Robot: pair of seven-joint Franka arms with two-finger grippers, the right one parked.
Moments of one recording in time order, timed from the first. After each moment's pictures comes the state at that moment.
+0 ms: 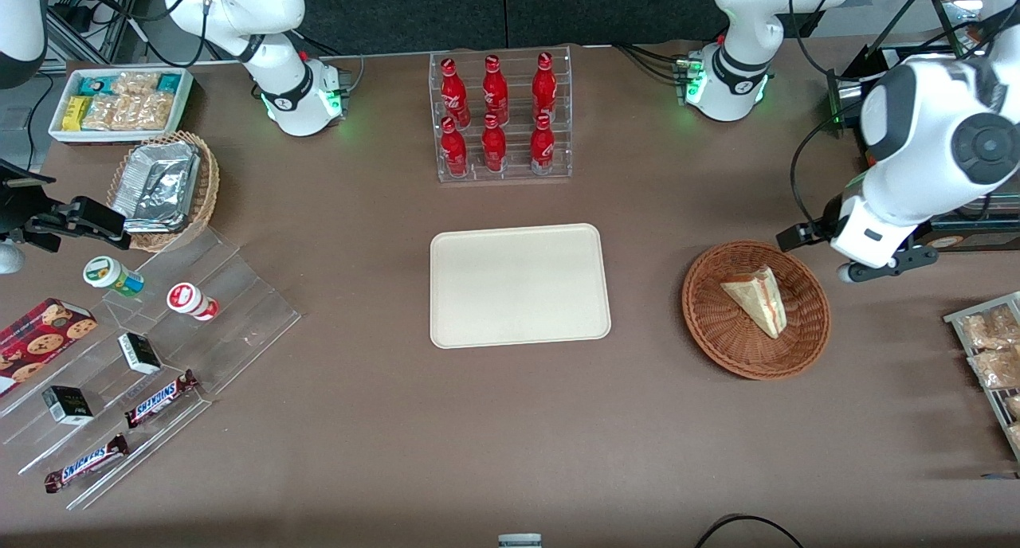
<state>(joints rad) -0.01 0.00 -0.06 -2.09 0.01 1.97 -0.34</state>
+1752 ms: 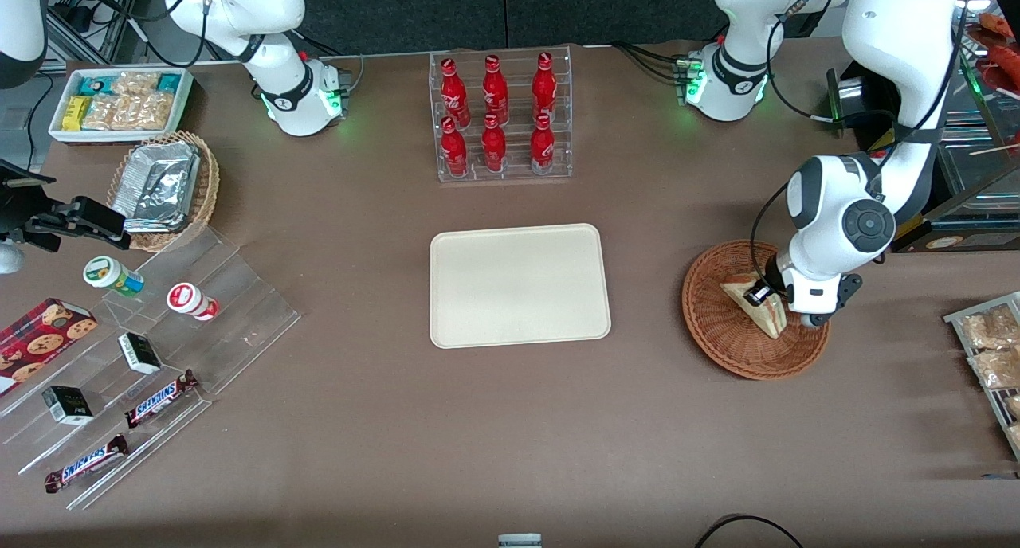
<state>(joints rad) -0.01 0.27 -0.07 -2.22 0.01 2.41 -0.80</state>
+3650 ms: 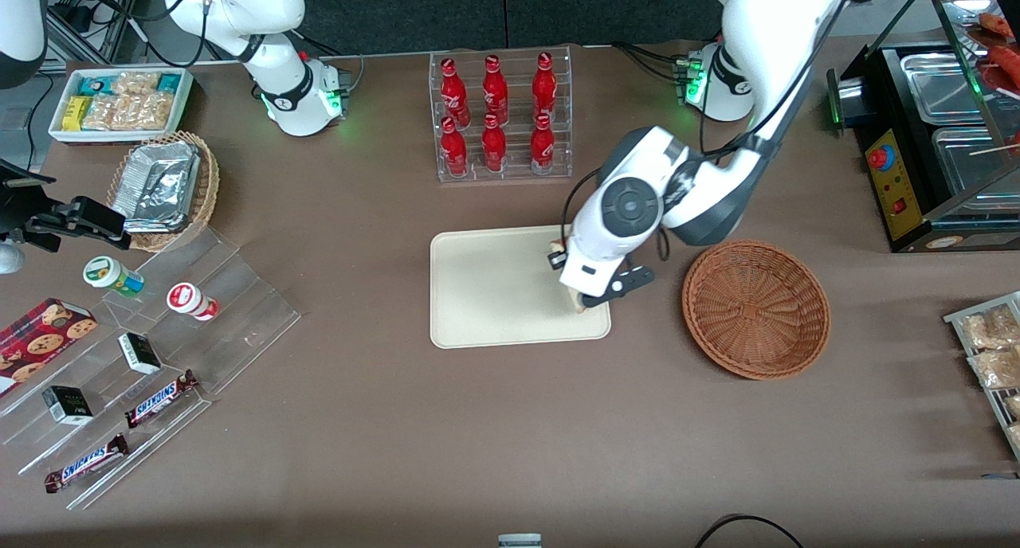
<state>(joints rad) -0.28 0.53 -0.43 -1.59 0.04 1.96 -1.05</state>
